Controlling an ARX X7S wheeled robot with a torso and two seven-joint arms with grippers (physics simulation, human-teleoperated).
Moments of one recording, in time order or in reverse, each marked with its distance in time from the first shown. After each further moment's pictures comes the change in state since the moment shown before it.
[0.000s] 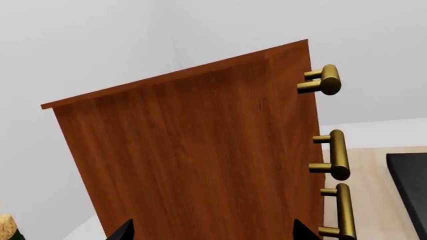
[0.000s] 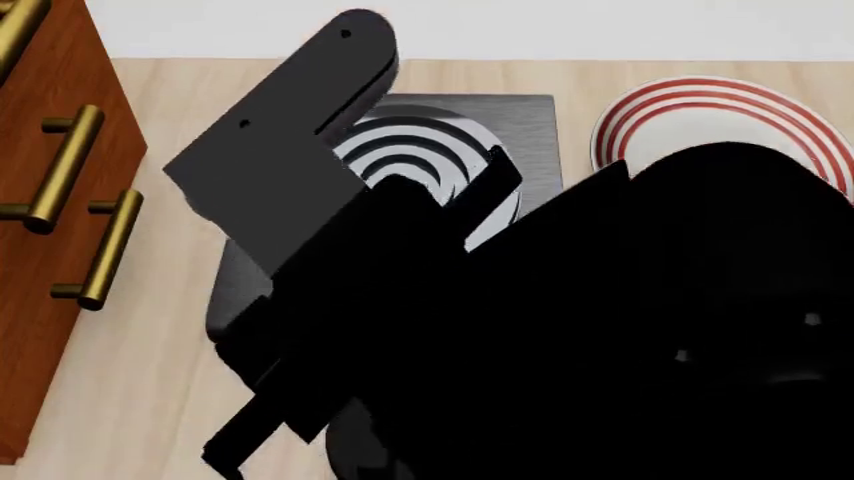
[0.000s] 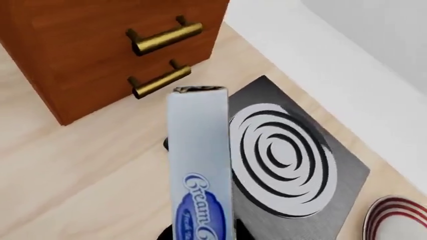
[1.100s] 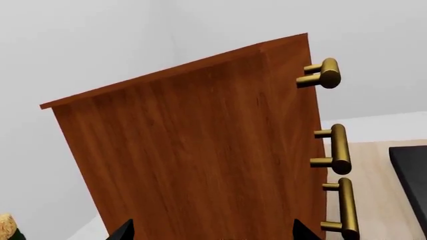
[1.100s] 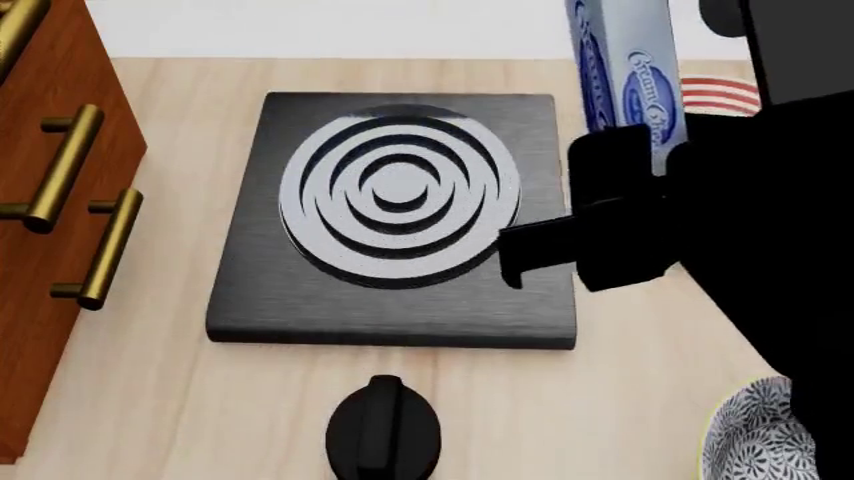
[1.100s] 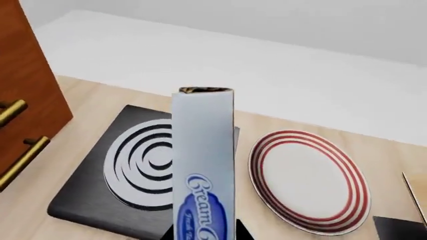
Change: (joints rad) left arm -0.006 -0.013 0.016 0.006 0.004 -0.029 -0.019; right arm -0.058 0.465 0.207 -0.071 0.169 -0.233 0.169
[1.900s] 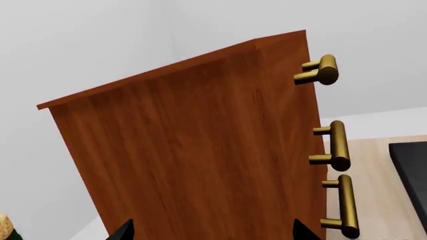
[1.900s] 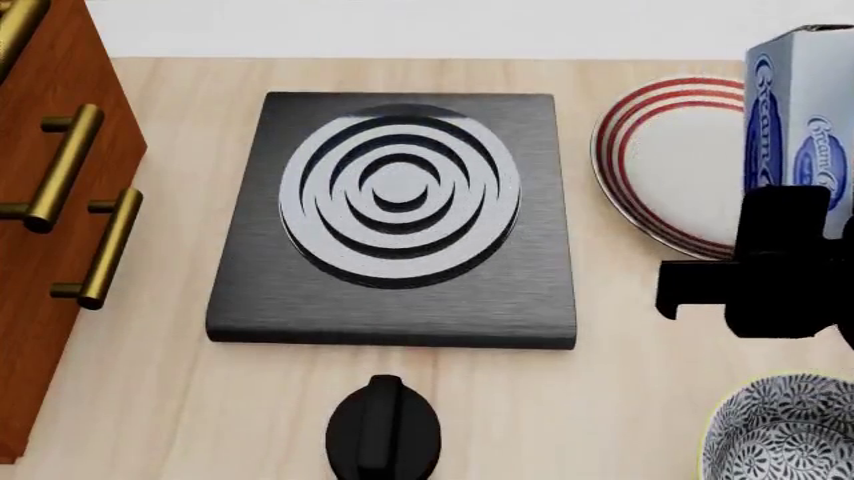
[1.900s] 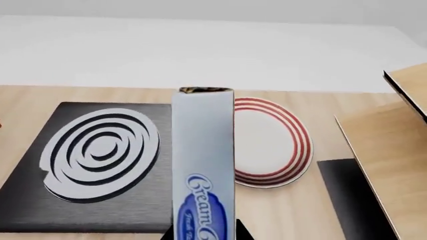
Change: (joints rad) left arm -0.007 -0.008 0.015 -0.003 0.005 -0.011 -0.009; right arm -0.175 0.249 0.061 -0.070 -0.008 -0.126 -0.025
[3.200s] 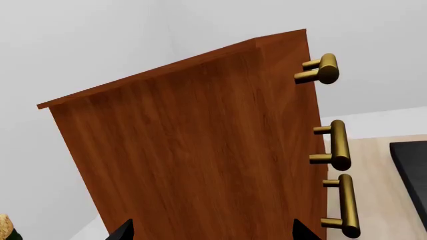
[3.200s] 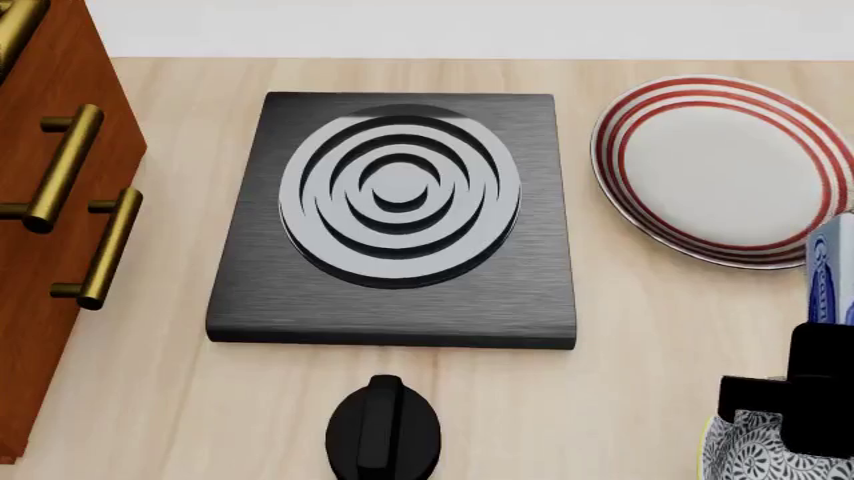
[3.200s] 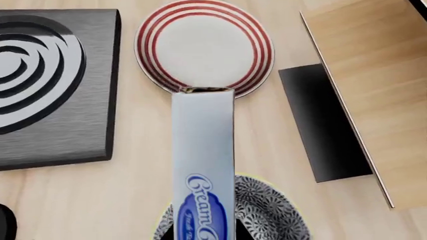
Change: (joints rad) left arm -0.002 -0.008 0.004 -0.001 -0.006 -0.002 -0.010; right arm -0.188 0.090 -0.087 0.084 -0.017 -0.005 -0.008
